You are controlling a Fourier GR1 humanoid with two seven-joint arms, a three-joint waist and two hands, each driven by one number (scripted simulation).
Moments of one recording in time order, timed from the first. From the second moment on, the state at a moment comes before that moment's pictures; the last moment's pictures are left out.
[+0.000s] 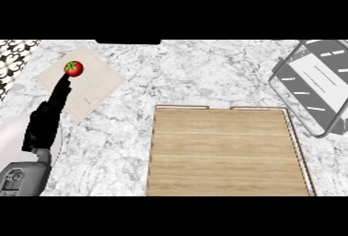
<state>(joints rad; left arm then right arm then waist) -0.19 0.31 0.02 -1.44 -0.12 0.10 0.07 -0.66 -0.92 -0.08 -1.08 0.54 0.08 -0.35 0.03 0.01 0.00</state>
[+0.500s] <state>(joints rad) -0.18 0.30 0.03 -1.43 -0.13 0.10 0.05 -0.79 -0.92 -0.08 -0.75 0.58 0.19 -0.55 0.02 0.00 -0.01</state>
